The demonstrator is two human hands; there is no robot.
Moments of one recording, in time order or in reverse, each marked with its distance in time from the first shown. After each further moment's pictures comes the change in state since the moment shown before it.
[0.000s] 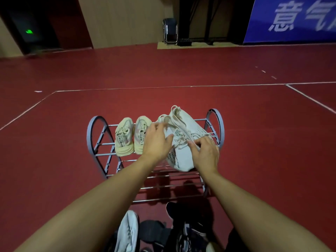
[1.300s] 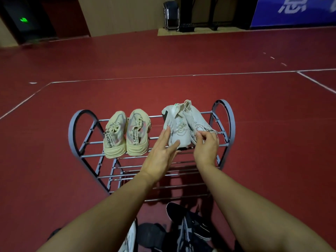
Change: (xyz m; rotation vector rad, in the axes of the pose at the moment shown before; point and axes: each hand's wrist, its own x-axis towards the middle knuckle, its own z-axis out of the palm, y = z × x) left_hand 0.008 -0.072 0.091 0.027 -0.054 0.389; right_hand 0.043 0.032 0.077 0.303 0.073 0.341
